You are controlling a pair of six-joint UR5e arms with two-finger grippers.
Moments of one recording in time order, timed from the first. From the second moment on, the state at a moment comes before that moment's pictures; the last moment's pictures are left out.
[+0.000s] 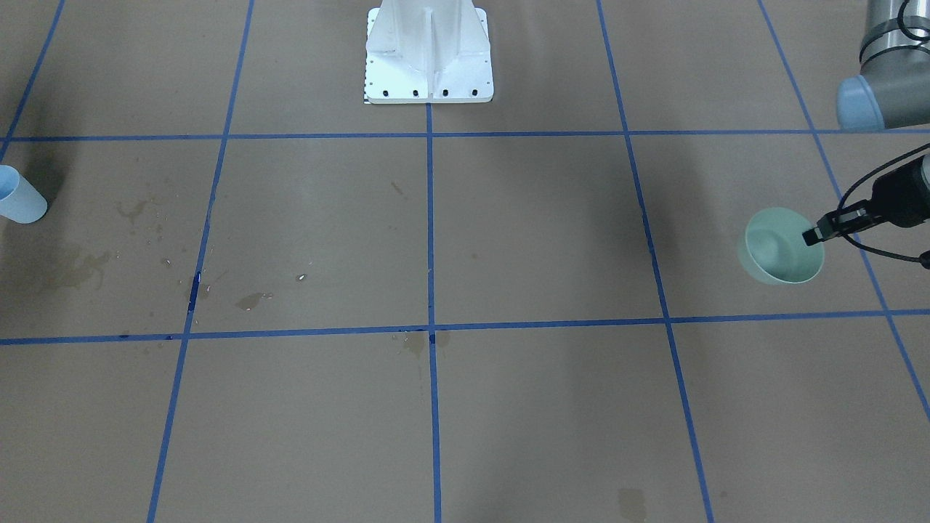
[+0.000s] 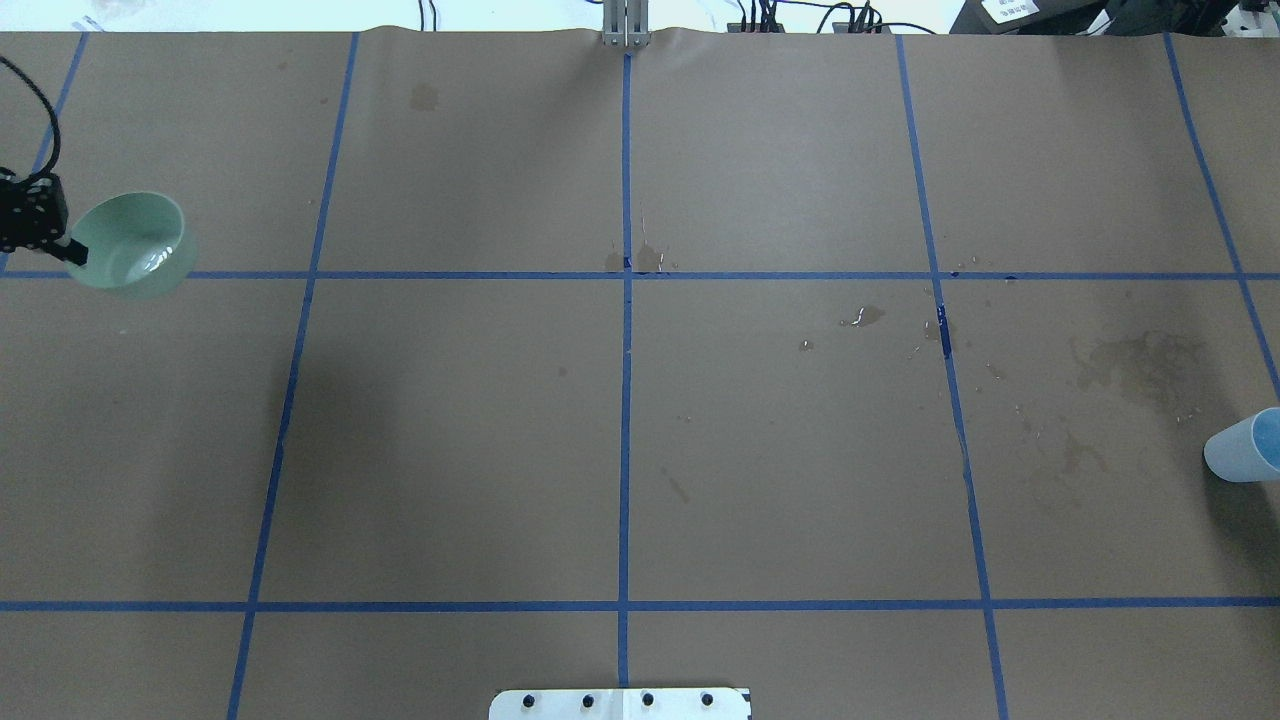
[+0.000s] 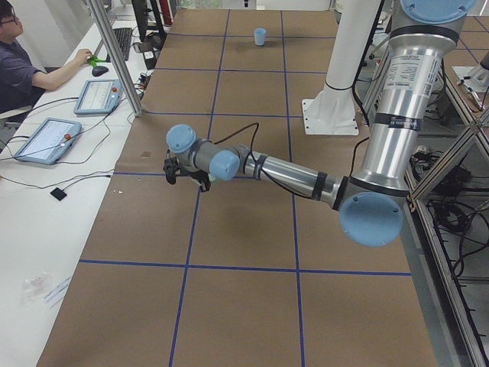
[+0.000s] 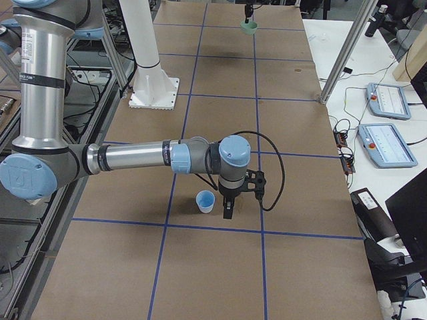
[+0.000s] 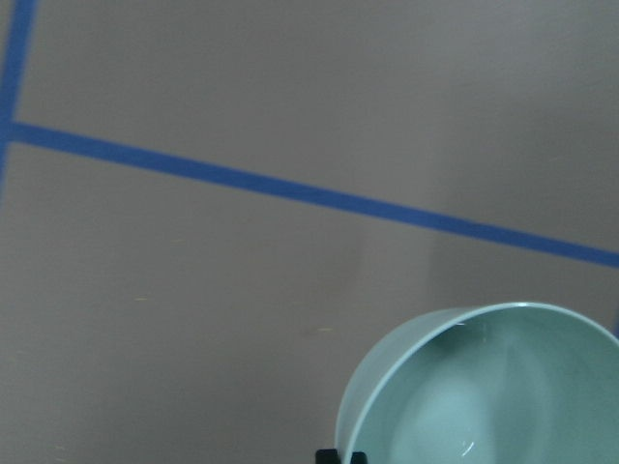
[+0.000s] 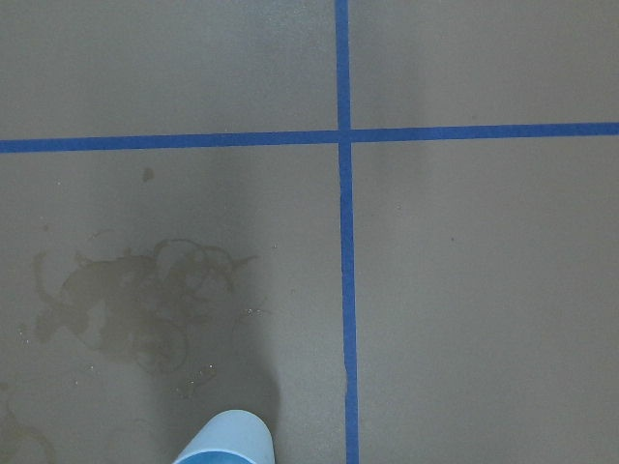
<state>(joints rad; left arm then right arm) -1.21 -1.82 -1.68 -1.62 -2.54 -0.80 1.53 -1.69 1.82 -1.65 2.33 0.10</state>
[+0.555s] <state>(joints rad) -0.84 -2.16 -1.70 -1.54 -2.36 -1.37 1.53 -1.69 1.82 -1.66 2.33 0.10</state>
